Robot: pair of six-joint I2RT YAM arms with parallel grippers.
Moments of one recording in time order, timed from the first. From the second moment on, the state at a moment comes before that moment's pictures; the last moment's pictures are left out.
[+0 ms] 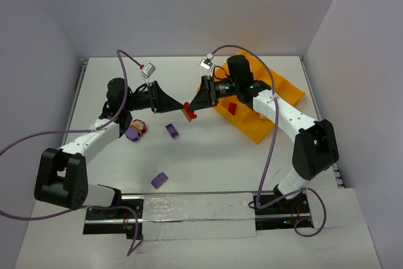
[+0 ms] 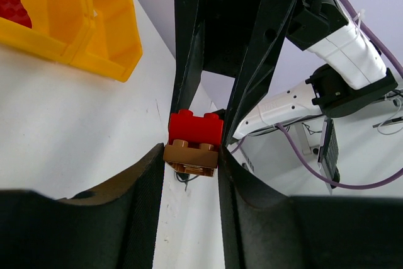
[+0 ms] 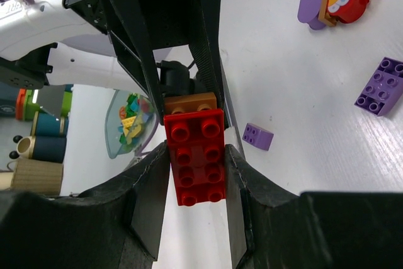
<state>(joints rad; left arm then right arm) -0.29 1.37 0.81 0.56 1.06 -1.02 0.48 1.61 1.30 -0.15 -1.09 0.55</state>
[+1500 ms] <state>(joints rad) -0.23 1.23 0.95 -0.12 0.74 -0.69 0.22 1.59 1.22 -0.41 -0.17 0.46</state>
